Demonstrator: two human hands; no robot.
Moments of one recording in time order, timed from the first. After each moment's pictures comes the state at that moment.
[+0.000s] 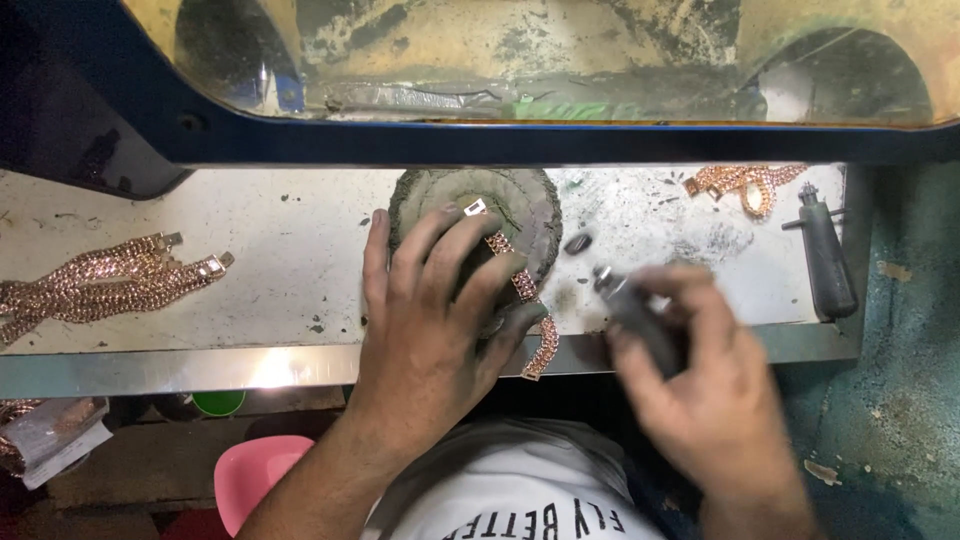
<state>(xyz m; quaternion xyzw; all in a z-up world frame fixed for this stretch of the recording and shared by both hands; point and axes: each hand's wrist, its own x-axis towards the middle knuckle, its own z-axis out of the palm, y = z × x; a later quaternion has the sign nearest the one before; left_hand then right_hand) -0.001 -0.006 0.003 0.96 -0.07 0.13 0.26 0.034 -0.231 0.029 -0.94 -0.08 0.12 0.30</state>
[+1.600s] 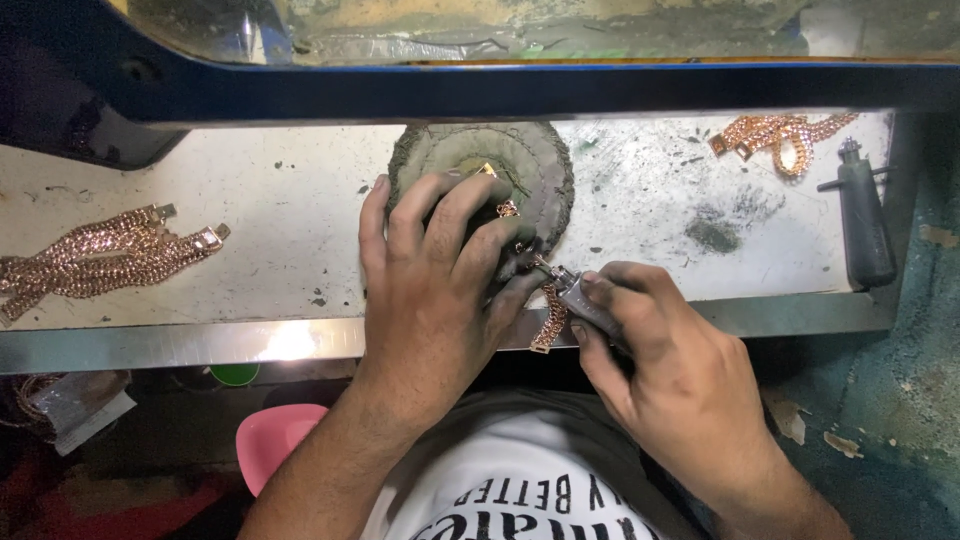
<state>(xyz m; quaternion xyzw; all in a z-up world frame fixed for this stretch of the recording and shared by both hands) 0.001 -0.006 -0.001 0.96 -0.06 0.10 0.26 0.014 -0.219 0.020 -0.94 -0.26 0.08 0.22</state>
